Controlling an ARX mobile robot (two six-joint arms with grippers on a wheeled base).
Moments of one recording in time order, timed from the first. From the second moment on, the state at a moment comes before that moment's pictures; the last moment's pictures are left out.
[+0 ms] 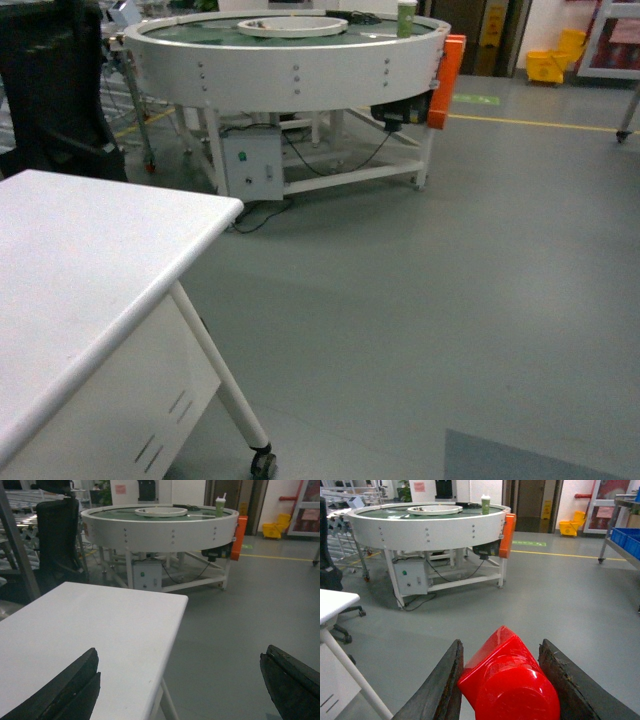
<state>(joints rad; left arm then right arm) 0.00 0.01 0.02 0.00 0.00 0.00 0.00 0.00 0.01 0.00 0.00 0.00</state>
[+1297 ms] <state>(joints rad) 0.00 0.01 0.02 0.00 0.00 0.00 0.00 0.00 0.01 -0.01 0.00 0.00</state>
